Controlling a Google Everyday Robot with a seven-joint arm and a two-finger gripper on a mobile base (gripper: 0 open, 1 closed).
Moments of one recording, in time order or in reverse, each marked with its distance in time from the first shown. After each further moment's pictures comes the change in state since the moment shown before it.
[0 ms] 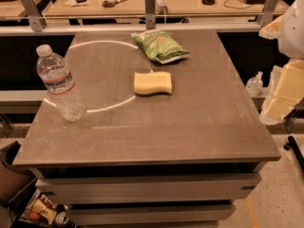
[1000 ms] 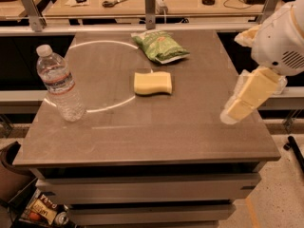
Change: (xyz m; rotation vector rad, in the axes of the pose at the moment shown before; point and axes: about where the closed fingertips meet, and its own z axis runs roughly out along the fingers) arm -0.048 0.006 0.026 -0.007 -0.249 0.073
